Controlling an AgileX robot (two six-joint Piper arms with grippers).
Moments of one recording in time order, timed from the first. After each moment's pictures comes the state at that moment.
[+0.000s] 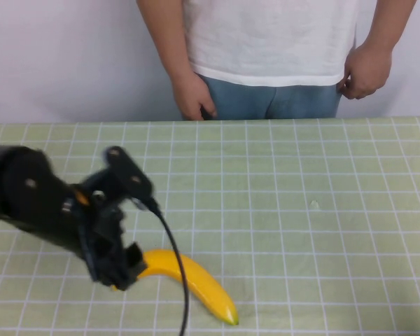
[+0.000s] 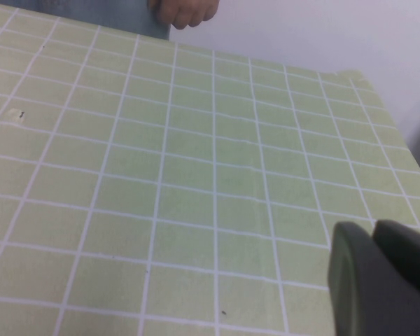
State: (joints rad) right arm 0.03 -0.01 0.03 -0.28 0.37 0.08; left arm -0.46 1.47 -0.88 -0.24 0.70 0.78
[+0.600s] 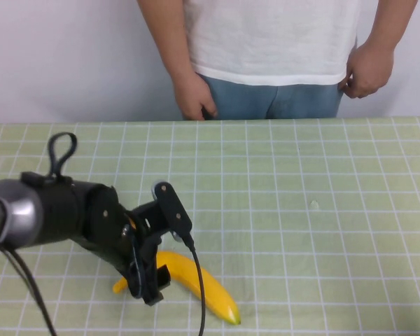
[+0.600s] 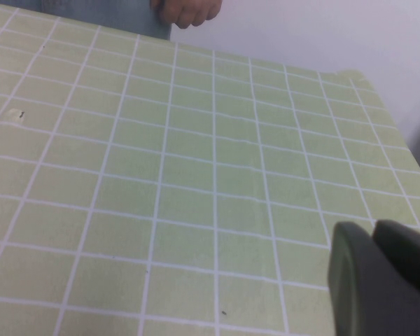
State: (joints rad) right arm 0.03 -0.01 0.03 -0.28 0.37 0.08; left arm -0.54 1.78 -0.88 -0.22 0.42 0.92
